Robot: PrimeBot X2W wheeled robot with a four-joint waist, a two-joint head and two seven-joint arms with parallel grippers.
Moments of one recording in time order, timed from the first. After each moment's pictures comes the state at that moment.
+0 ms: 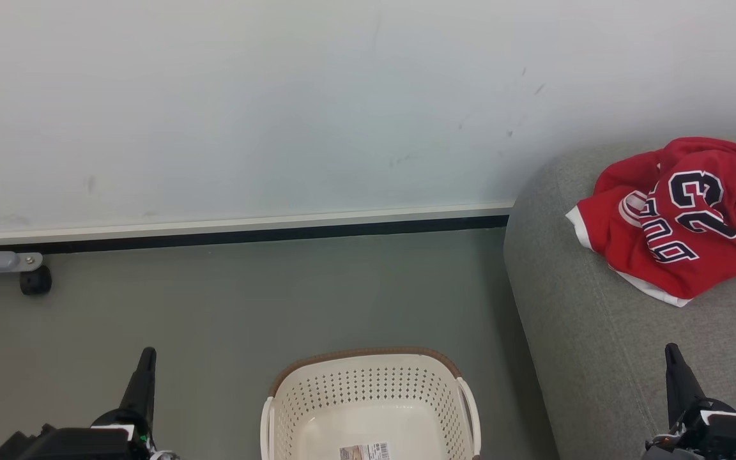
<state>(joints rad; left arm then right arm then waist) -0.08 0.04 0.09 0.30 -1.60 -0.12 0.11 -0.09 -0.04 -0.13 0.30 1.60 0.12 0.11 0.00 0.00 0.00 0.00</state>
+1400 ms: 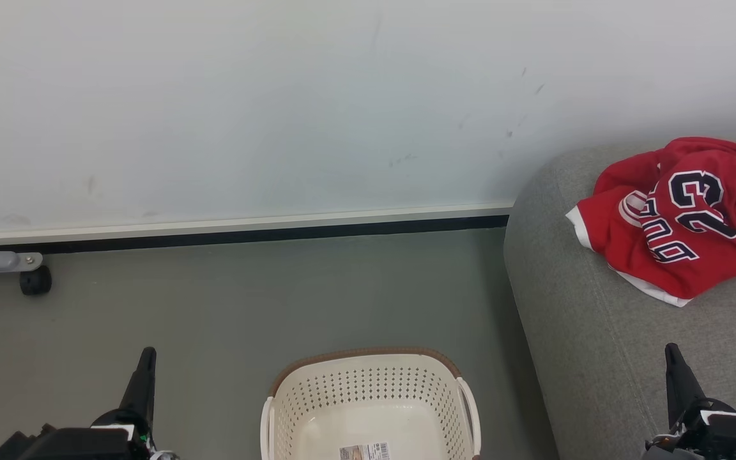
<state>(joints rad) -0.08 0.04 0.09 0.30 -1.60 -0.12 0.11 -0.09 -0.04 -0.13 0.30 1.60 0.12 0.11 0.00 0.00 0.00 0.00</state>
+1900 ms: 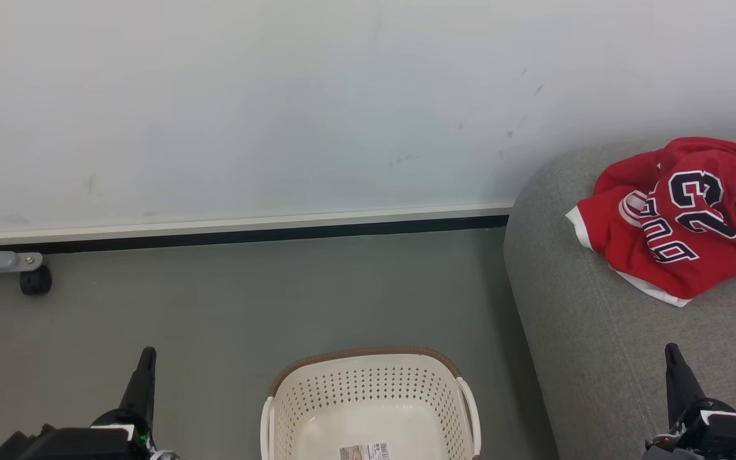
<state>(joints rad) -0.08 0.04 0.09 0.30 -1.60 -0.12 0.11 -0.09 -0.04 -0.13 0.30 1.60 0.12 0.11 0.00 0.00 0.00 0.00</state>
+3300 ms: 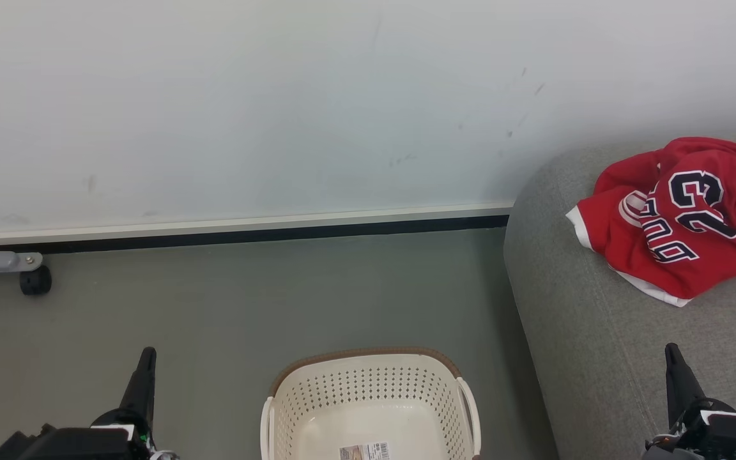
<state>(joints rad) -0.08 0.04 0.09 0.30 -1.60 -0.12 0.11 -0.09 -0.04 -0.13 0.30 1.60 0.12 0.11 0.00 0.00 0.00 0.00</state>
